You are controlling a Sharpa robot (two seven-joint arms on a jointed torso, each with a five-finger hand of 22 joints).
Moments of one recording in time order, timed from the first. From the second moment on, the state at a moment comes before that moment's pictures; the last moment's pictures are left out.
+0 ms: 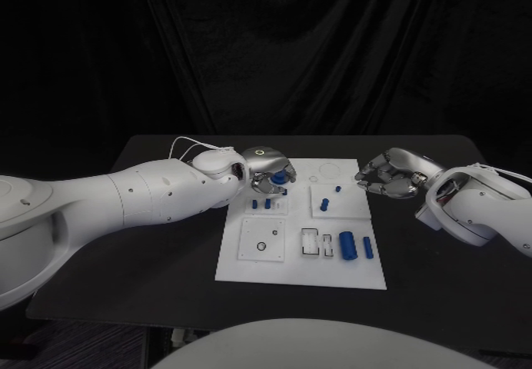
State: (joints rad) left arm 1.21 -0.50 -0.21 1.10 -1.55 -0.29 0.23; left_hand 1.54 -0.15 0.32 0.12 0.28 0.84 0.13 0.07 0.49 0.76 0.08 0.43 0.51 1.46 -0.03 1.45 1.31 0.09 1.46 0.07 1.18 1.29; right arm 1.29 -0.96 -0.25 1.55 -1.16 -0.36 0.02; right_hand 1.49 -0.05 0.22 0.27 0.38 0.95 0.13 0.13 0.15 1.46 0.05 1.57 1.31 1.47 -0.03 1.53 1.31 0.04 1.47 0.08 1.38 1.31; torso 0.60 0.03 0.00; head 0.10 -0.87
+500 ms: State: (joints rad) left arm 1.21 -0.47 -0.21 1.06 -1.56 -0.25 0.22; left_hand 1.52 -0.16 0.37 0.10 0.28 0.86 0.13 0.07 0.44 0.79 0.08 0.34 0.41 1.47 -0.03 1.43 1.30 0.09 1.46 0.07 1.14 1.28; right arm 1.29 -0.95 -0.25 1.55 -1.16 -0.35 0.02; right_hand 1.49 -0.05 0.22 0.27 0.38 0.95 0.13 0.13 0.15 1.46 0.05 1.55 1.31 1.47 -0.03 1.53 1.31 0.04 1.47 0.08 1.37 1.31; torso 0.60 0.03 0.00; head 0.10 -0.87
